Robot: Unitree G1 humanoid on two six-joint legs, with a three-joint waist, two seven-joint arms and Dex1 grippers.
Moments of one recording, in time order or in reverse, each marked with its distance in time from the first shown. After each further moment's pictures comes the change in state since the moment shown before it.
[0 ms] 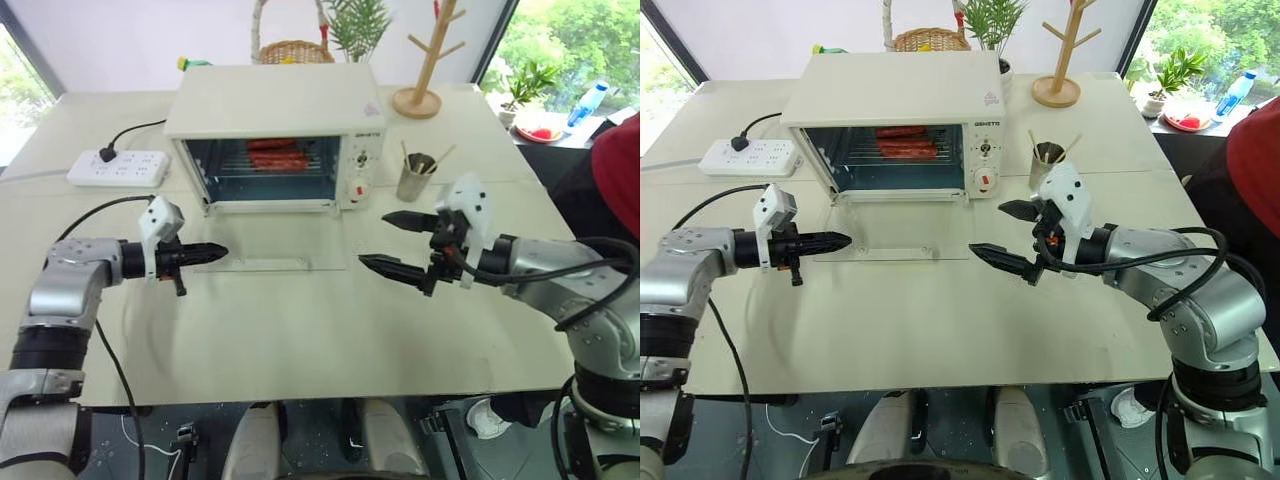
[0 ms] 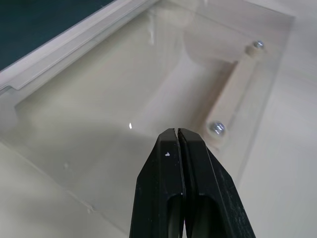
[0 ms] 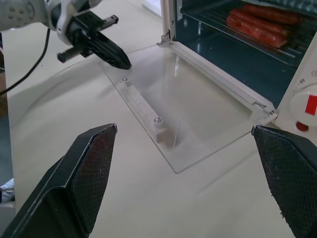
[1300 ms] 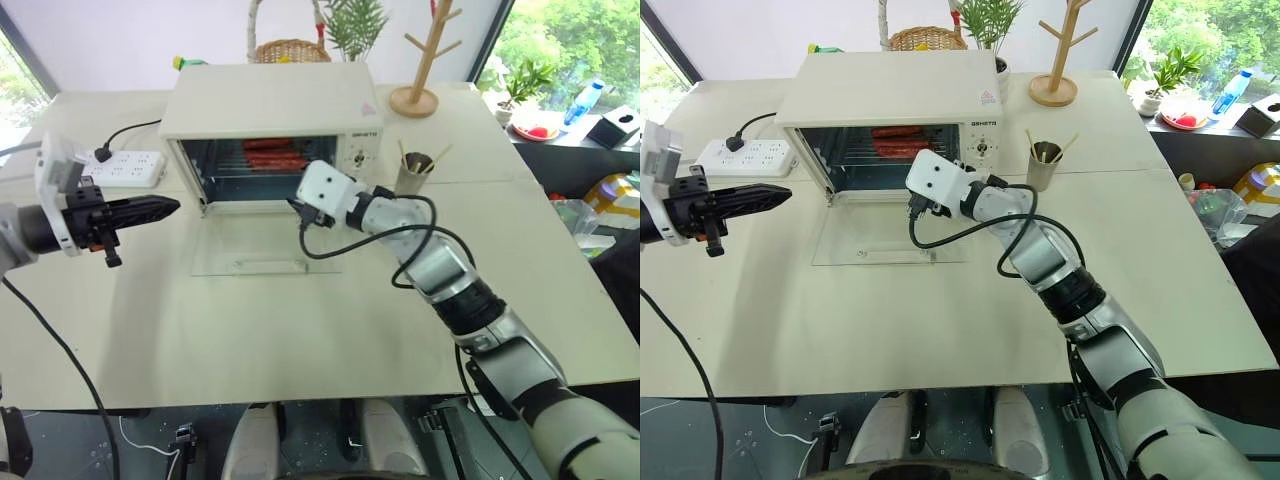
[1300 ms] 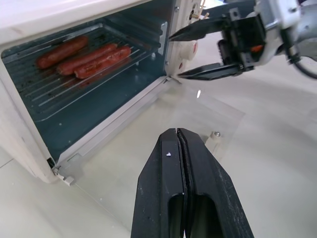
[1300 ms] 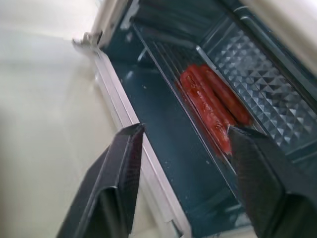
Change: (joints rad) left arm 0.056 0.251 0.290 -0.292 -0.359 0.366 -0.006; right arm -0.425 0.372 0.603 0.793 -0.870 -0.772 -0.205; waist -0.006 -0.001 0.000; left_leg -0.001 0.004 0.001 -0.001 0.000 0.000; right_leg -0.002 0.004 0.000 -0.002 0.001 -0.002
